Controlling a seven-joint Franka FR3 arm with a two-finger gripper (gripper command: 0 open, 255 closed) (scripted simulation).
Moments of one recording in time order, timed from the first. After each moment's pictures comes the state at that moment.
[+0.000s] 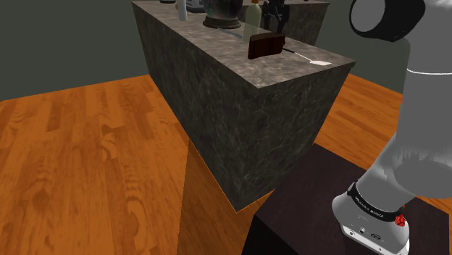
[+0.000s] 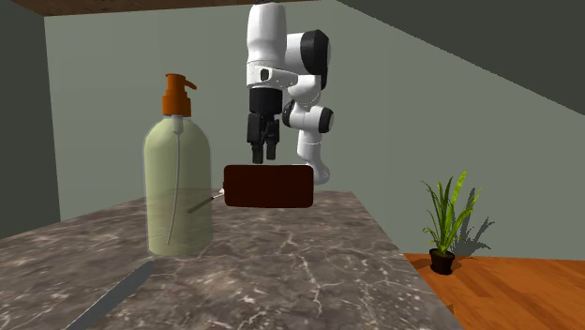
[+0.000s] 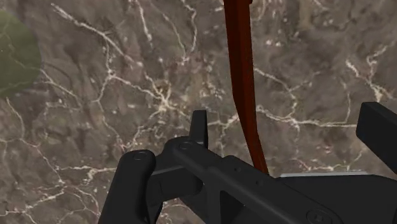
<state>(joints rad) 0.05 0.39 -0.57 -1.15 0.16 1.46 -1.66</state>
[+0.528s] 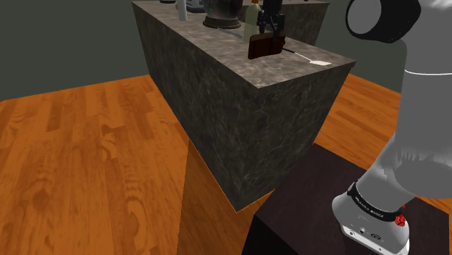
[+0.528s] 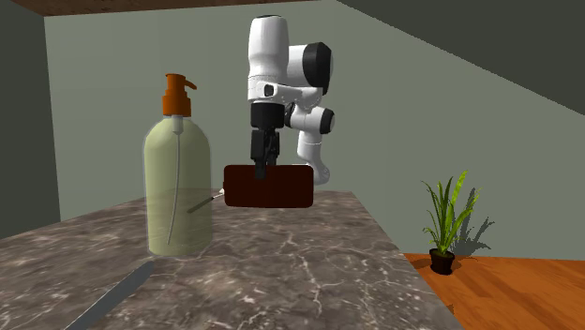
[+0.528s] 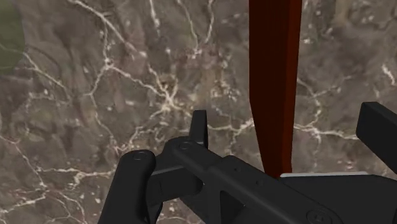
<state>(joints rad) 0.06 0.41 -0.56 -1.21 0.17 1.53 -1.71</state>
